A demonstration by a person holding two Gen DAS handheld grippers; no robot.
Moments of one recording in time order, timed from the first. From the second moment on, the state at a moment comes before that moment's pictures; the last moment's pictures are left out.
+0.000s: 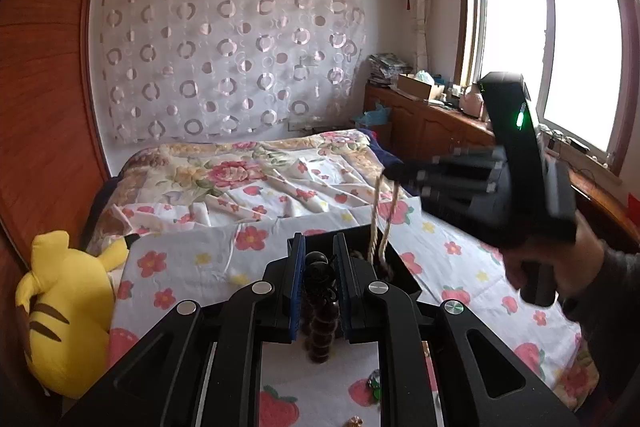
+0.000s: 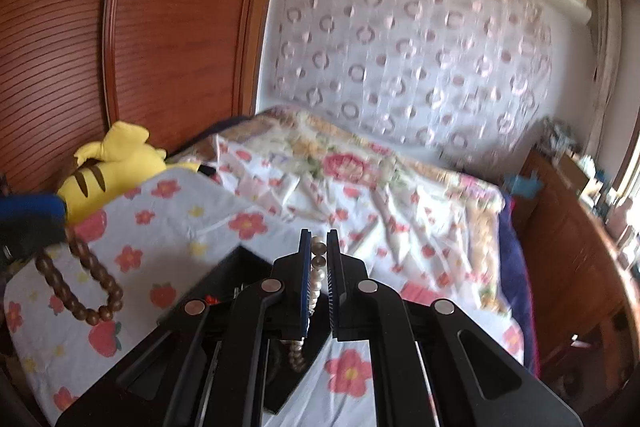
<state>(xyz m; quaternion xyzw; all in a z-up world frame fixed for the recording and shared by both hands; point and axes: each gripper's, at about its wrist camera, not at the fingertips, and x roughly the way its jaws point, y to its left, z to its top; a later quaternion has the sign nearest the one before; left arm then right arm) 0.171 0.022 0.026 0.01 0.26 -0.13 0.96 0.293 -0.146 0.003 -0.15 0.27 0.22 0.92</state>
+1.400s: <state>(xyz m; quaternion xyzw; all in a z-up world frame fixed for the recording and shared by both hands) 0.284 -0.033 -0.044 0.07 0.35 -0.10 0.93 0.211 -0.208 -0.065 -0.09 0.33 0.27 0.90</state>
